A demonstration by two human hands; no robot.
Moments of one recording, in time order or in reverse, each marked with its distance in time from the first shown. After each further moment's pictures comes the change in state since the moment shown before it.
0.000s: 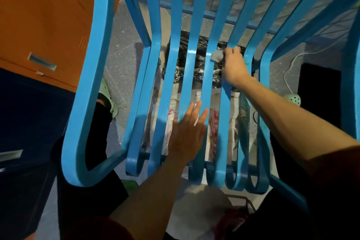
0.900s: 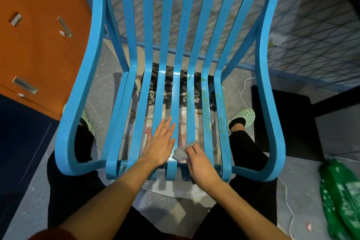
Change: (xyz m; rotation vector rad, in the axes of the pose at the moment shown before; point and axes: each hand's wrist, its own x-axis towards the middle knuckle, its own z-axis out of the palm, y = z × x) left_hand -0.035 0.003 -0.018 -0.044 -0.220 -0.009; right_hand -0.313 -0.021 0.042 0.224 -0.085 -0.139
